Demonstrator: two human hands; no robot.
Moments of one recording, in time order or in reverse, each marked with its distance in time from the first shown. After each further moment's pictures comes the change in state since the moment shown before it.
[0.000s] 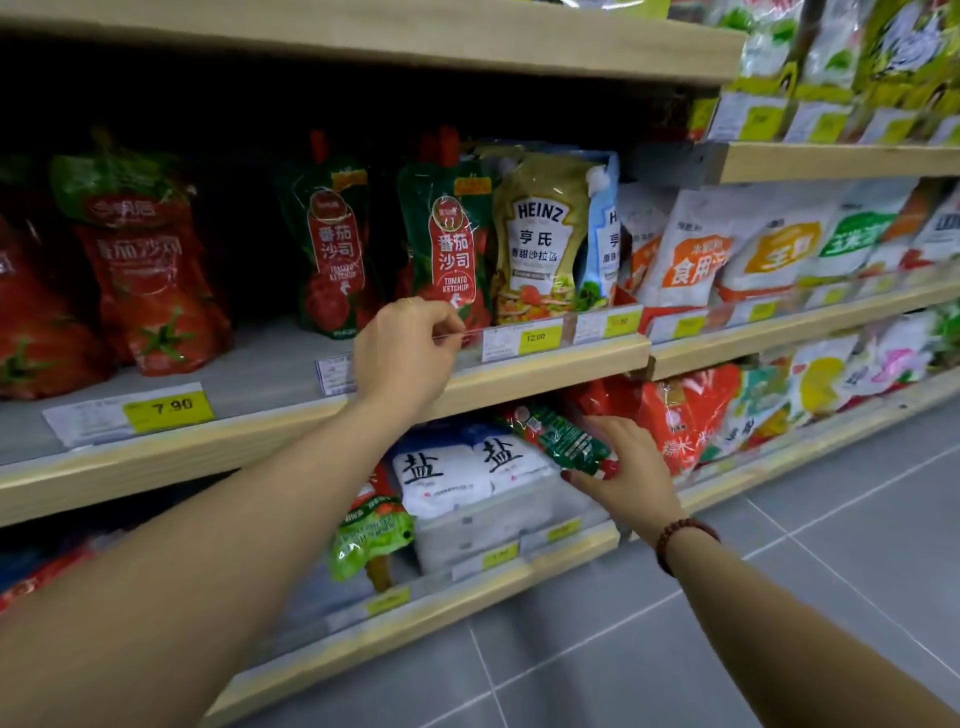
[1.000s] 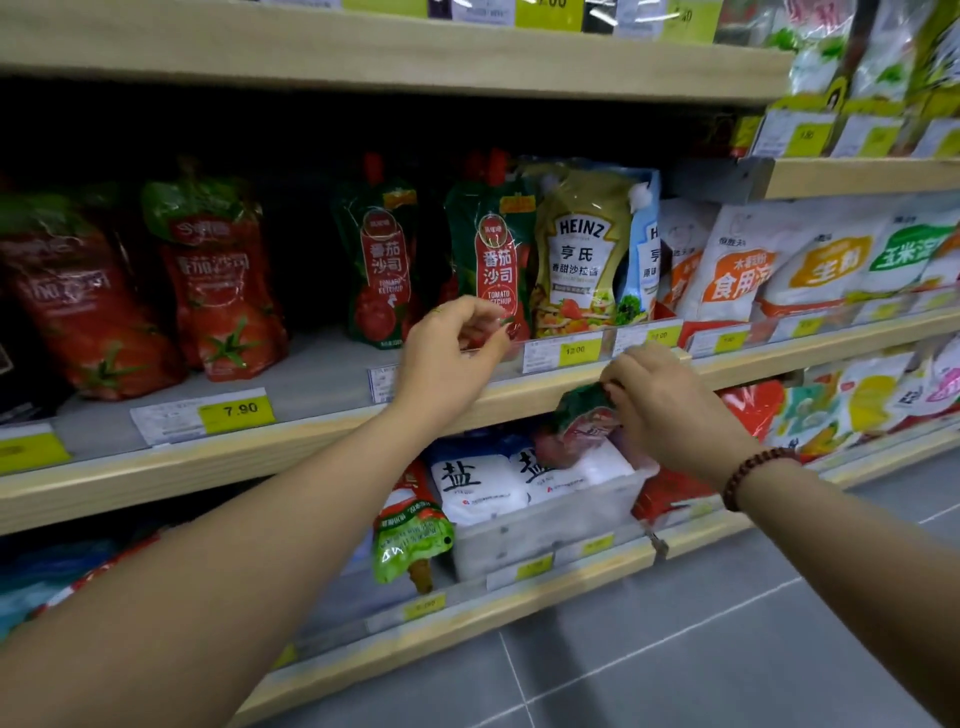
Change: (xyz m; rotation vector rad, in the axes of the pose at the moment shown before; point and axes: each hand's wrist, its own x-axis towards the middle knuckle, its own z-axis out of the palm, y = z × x) left_hand -0.003 -0.005 -0.013 -0.447 -0.073 0.026; right_hand 0.036 -0.088 -0.079 -0.339 0.041 -0.527
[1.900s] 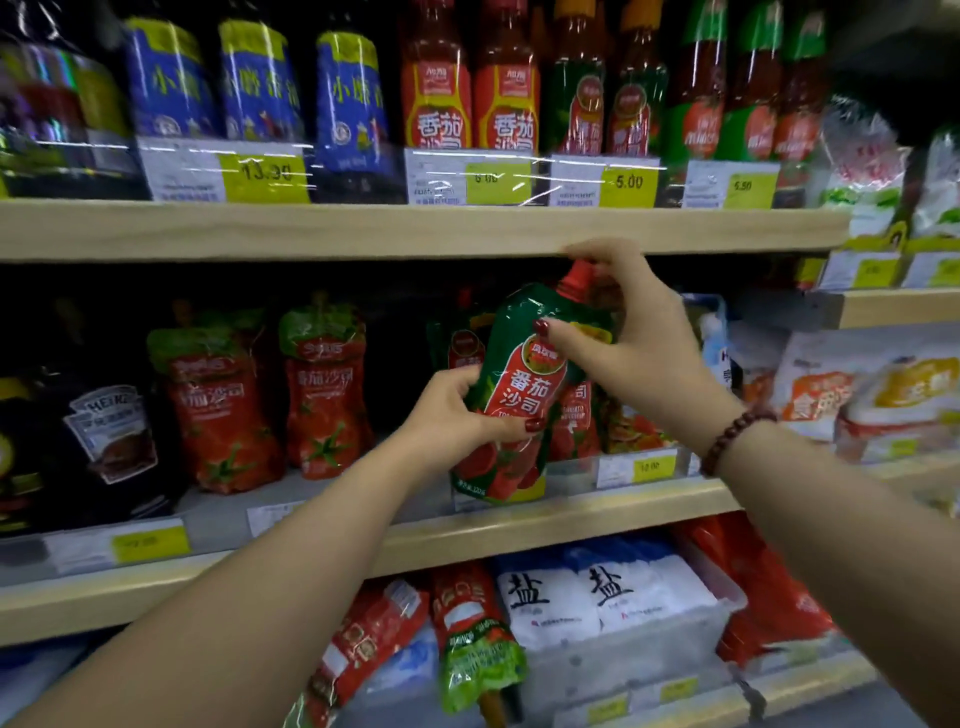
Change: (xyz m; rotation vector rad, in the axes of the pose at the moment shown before) left_hand 0.031 0.010 -0.086 -0.286 -0.200 -0.218; right_hand 0.131 -0.081 -0.077 0.704 0.439 -0.026
